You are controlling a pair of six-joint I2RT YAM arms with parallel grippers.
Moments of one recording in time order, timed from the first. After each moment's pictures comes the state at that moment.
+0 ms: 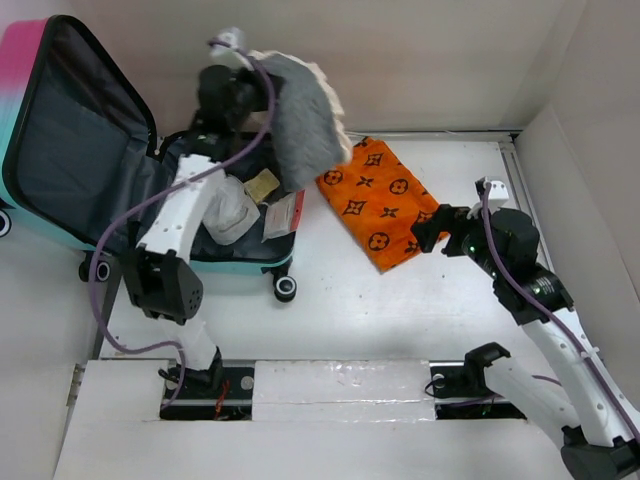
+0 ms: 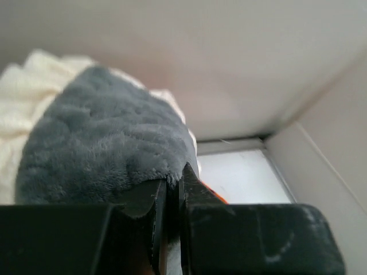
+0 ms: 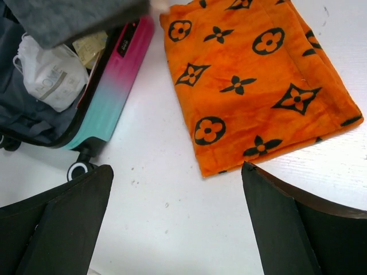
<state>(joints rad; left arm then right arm) -0.31 1.75 1.82 -0.04 0.14 -0.46 0.36 0.74 0.89 -0.46 -0.05 0.38</state>
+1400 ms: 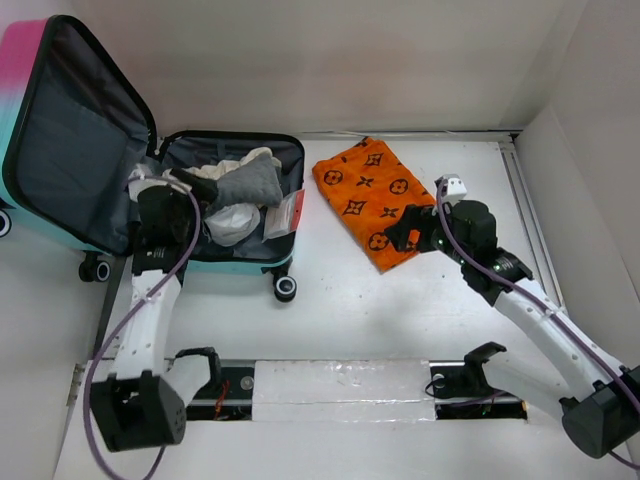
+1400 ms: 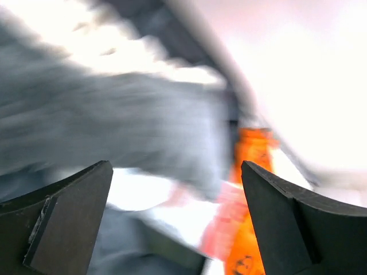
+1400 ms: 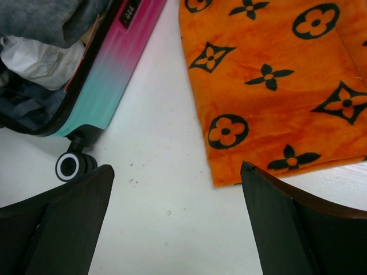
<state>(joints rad) 0.12 1.03 0.81 -0.15 0.00 -0.82 0.45 0.95 0.80 -0.22 -0.10 0.37</state>
